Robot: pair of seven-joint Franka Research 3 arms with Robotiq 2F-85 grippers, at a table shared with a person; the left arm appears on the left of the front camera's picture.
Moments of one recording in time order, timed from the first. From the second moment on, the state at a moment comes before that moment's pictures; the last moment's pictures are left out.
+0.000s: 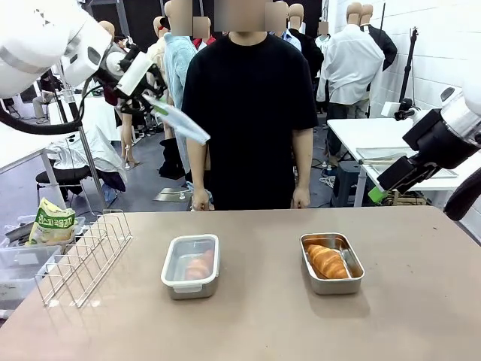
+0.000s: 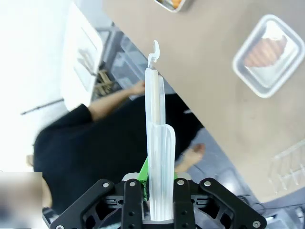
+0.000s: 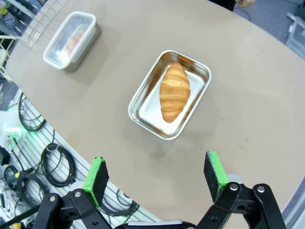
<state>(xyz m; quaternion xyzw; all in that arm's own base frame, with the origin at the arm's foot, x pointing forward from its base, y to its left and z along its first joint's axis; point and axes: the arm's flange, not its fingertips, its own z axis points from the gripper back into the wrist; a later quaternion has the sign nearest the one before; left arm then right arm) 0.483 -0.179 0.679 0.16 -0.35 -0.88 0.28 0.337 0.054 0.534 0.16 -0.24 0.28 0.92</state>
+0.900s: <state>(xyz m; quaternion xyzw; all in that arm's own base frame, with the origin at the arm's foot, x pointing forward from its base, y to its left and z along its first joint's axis) 0.548 -0.289 0.600 0.18 -0.40 -0.88 0.21 0.337 0.054 0.534 0.16 -0.24 0.28 0.92</state>
